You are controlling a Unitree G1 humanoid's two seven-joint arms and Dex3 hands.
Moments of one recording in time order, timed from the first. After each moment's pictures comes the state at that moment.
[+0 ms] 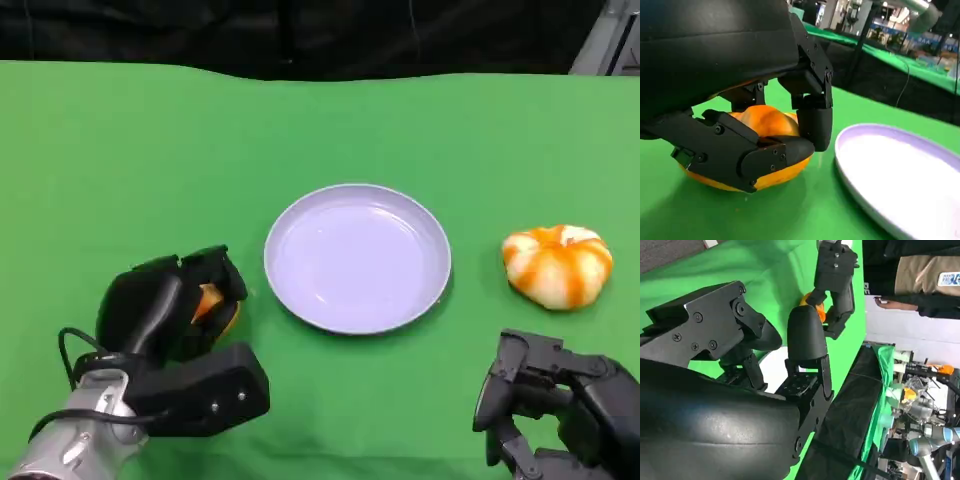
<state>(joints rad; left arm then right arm) -0.42 0.24 -0.36 0.77 0.64 -0.35 0.50 0.36 -0.15 0.11 -0.47 0.06 -0.06 0.26</state>
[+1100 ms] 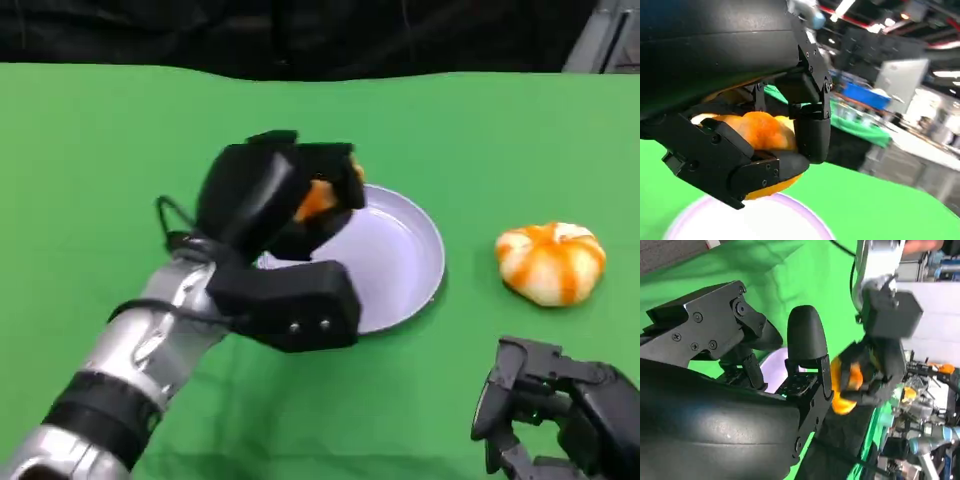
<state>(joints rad) -0.66 0.12 -0.42 0.63 0.66 -0.38 0.34 0.39 -0.15 0.12 -0.49 0.04 -0.06 0.26</state>
